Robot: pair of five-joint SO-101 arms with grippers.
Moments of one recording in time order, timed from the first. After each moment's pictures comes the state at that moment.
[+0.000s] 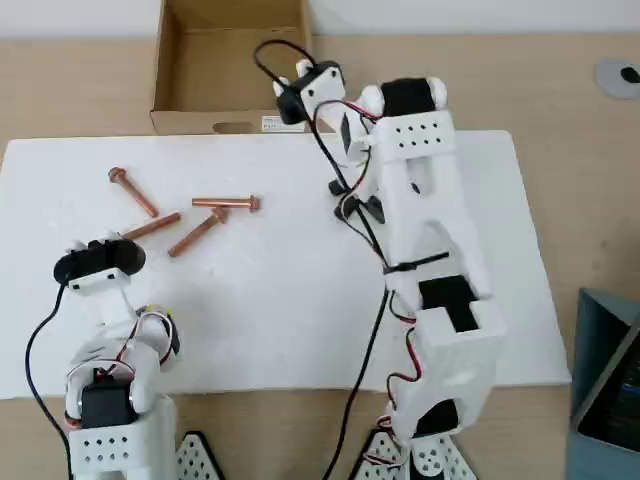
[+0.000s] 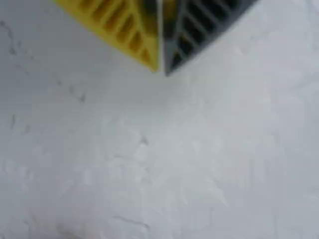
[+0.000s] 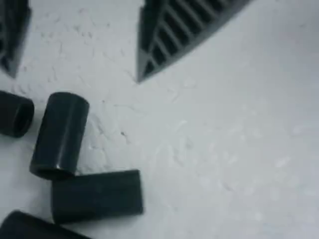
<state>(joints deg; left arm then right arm) -9.8 -104.1 91.5 71.2 0.5 -13.7 20.4 -24.1 93.7 26.7</state>
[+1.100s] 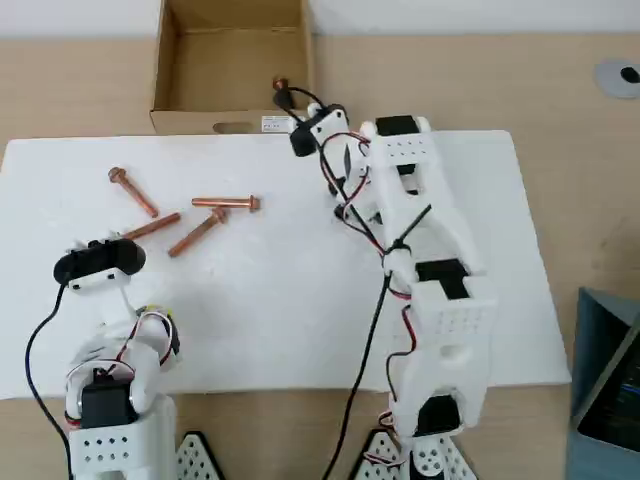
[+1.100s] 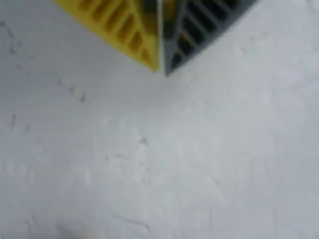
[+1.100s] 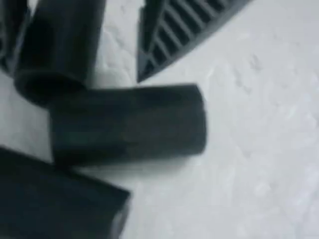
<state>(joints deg) -9.8 -104.1 91.5 71.2 0.5 -12.0 30.6 -11.7 76.3 27.6</state>
